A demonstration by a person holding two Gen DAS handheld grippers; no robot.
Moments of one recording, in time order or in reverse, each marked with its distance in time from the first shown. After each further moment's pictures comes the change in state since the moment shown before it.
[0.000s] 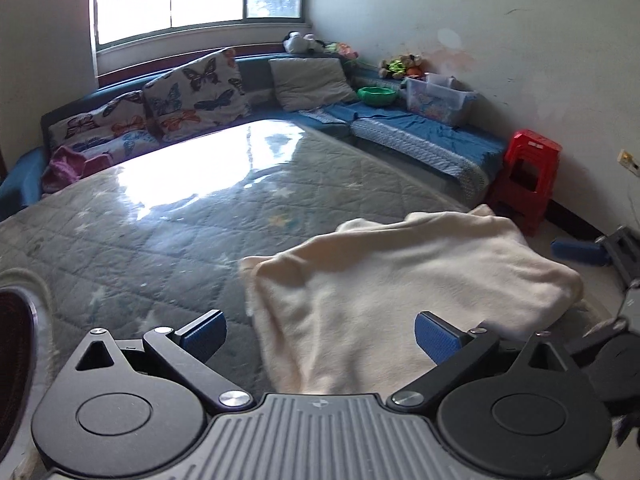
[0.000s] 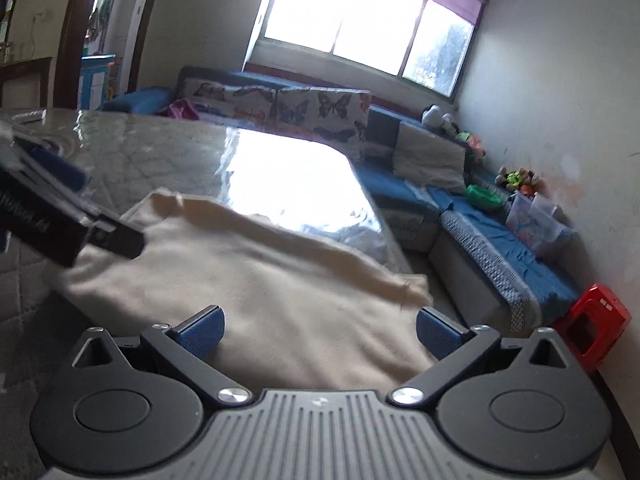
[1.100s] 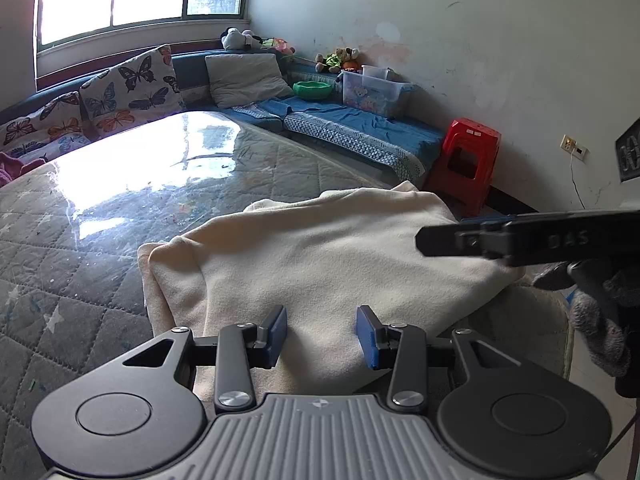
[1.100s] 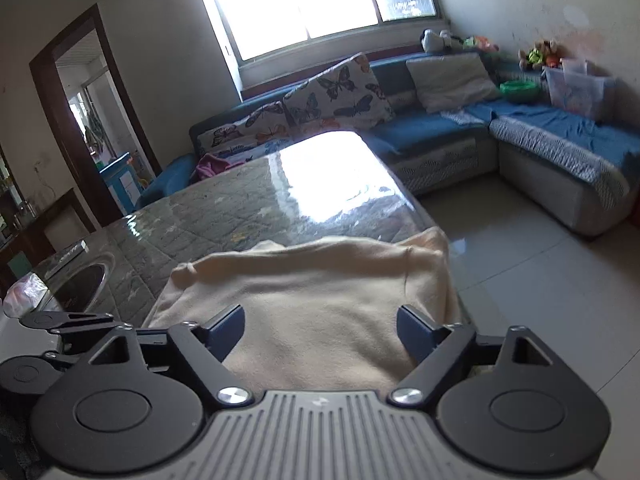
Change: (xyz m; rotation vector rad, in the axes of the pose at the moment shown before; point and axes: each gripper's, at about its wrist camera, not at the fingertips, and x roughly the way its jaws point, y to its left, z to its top) left arm 0.014 -0.029 -0.017 0.052 0.007 -0.176; right arm 0.016 -0.092 -0.008 0.475 0.044 0.317
